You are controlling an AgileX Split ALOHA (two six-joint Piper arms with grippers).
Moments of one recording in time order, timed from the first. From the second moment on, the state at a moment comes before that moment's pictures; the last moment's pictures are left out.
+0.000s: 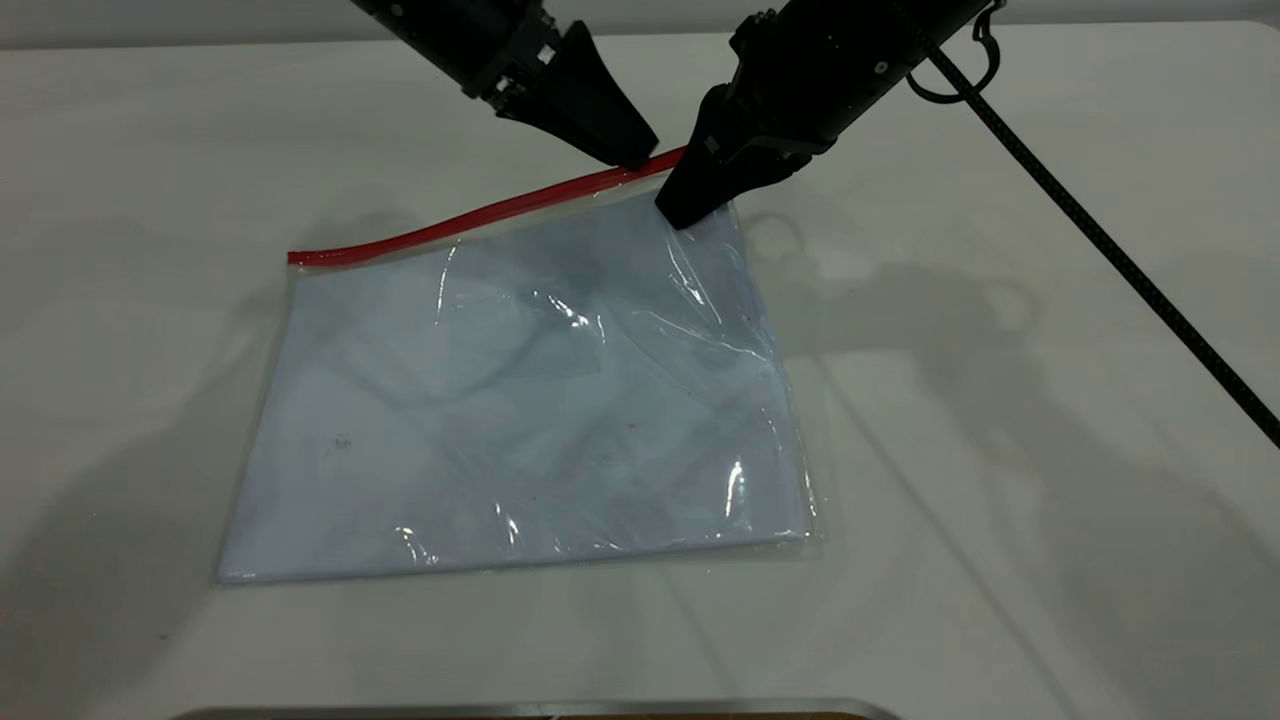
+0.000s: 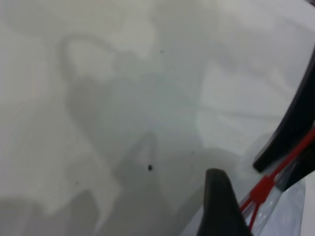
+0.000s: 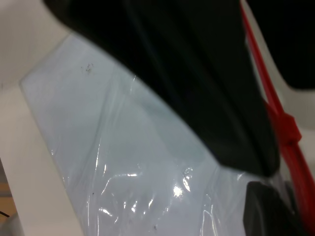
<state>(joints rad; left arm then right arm) -0.28 2.49 -1.77 -1.02 0.98 1.32 0.36 2.35 -1.46 1.09 0.70 -1.38</state>
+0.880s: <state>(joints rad) -0.30 2.49 -1.77 -1.04 0.93 1.36 0.36 2.35 -1.46 1.13 0.72 -1.42</state>
